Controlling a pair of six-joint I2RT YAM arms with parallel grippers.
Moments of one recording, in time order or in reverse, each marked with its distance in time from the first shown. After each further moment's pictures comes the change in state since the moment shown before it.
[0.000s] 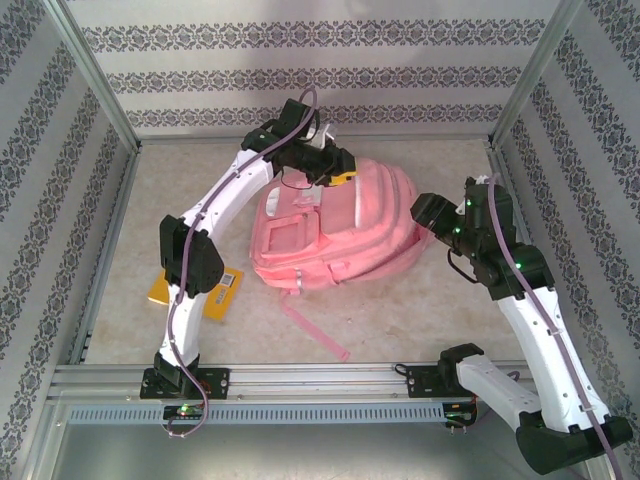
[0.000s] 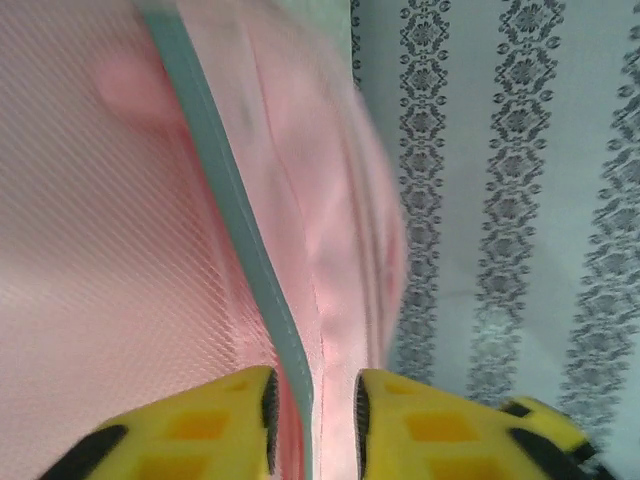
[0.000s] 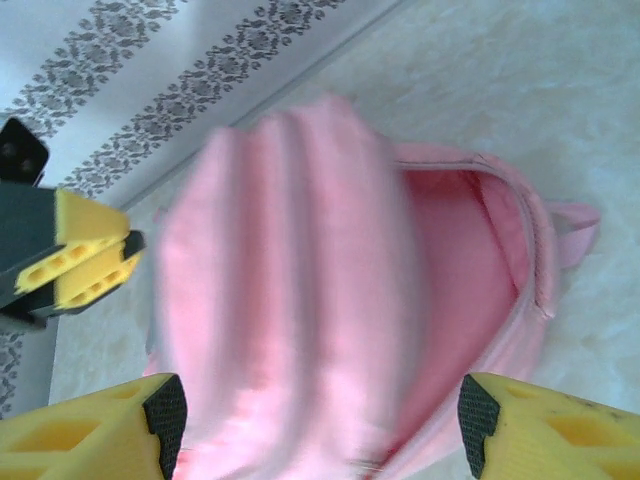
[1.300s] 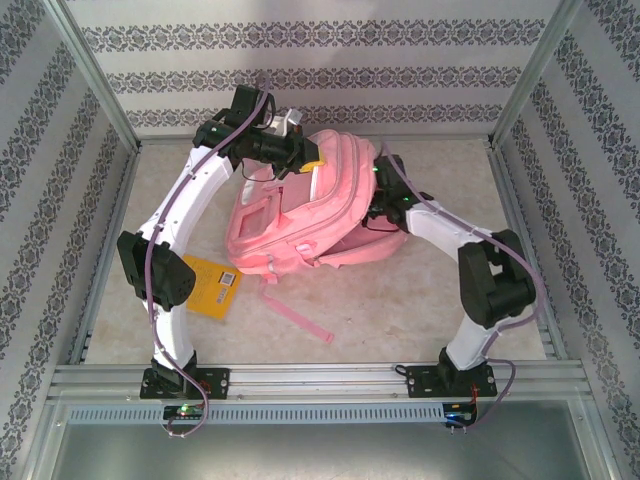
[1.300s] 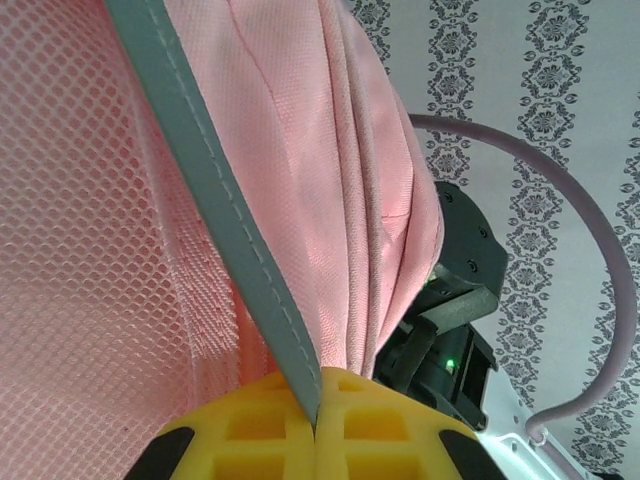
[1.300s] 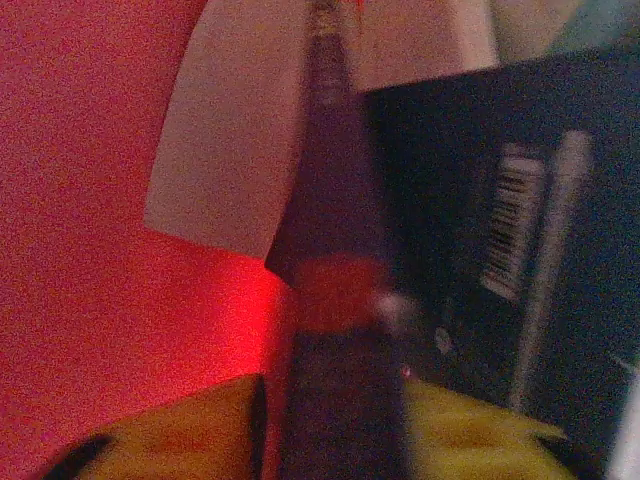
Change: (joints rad) left arm 0.130 -0.215 -0.115 -0.064 0.130 0.023; right arm 0.128 0.855 0.053 0.724 -0.742 0.256
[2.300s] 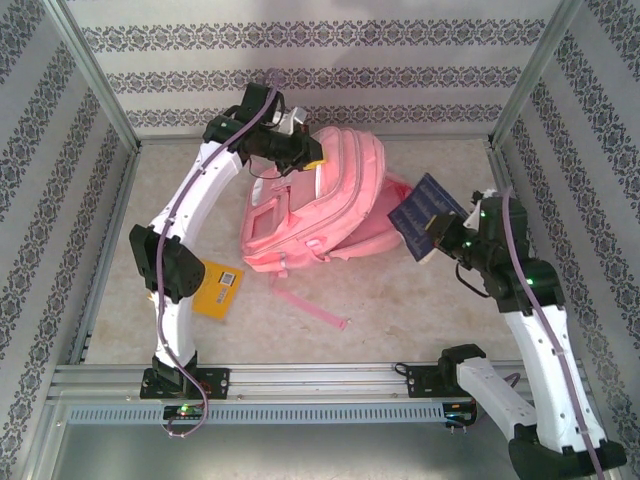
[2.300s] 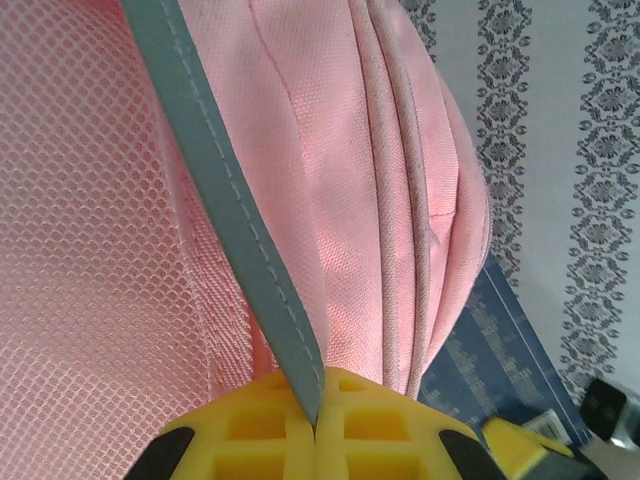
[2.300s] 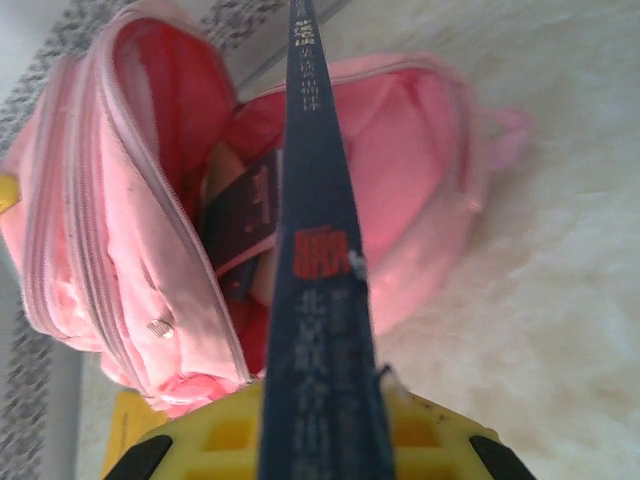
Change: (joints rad) left arm -0.012 0.080 0.097 -0.069 -0.097 0.066; right arm -0.228 -0.919 -0.109 -0.771 0.551 -0.250
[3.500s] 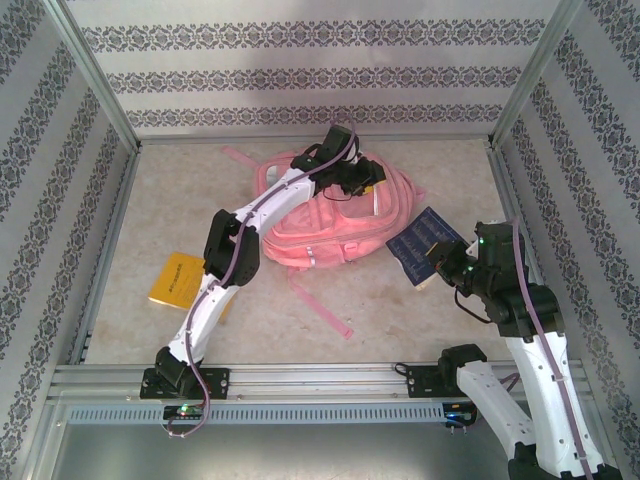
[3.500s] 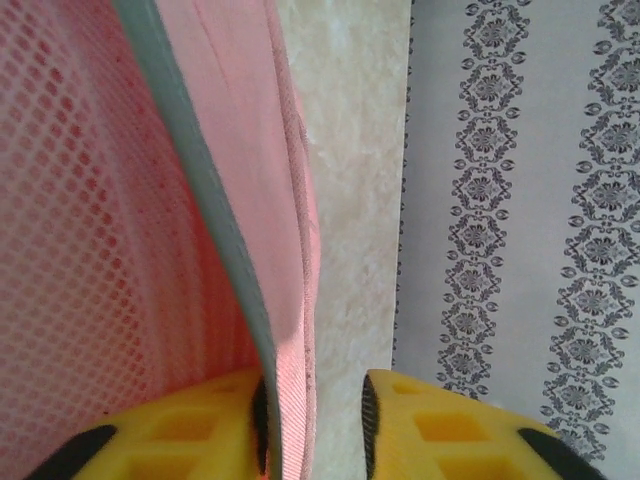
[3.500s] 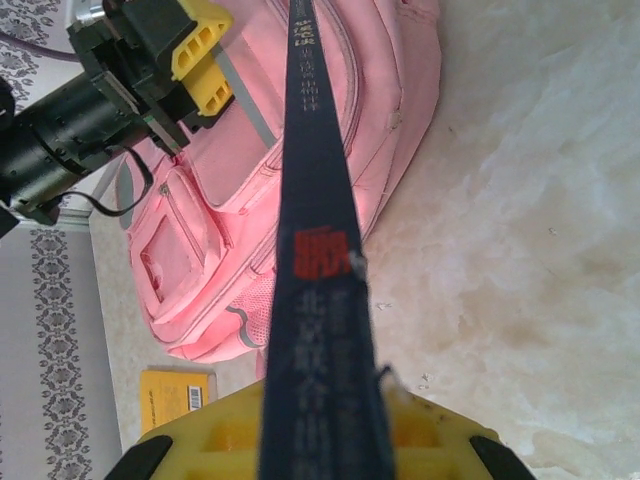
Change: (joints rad) left arm -0.224 0.476 0.172 0.434 -0.232 -0.288; right arm 0.000 -0.165 -0.110 -0.143 0.008 0.174
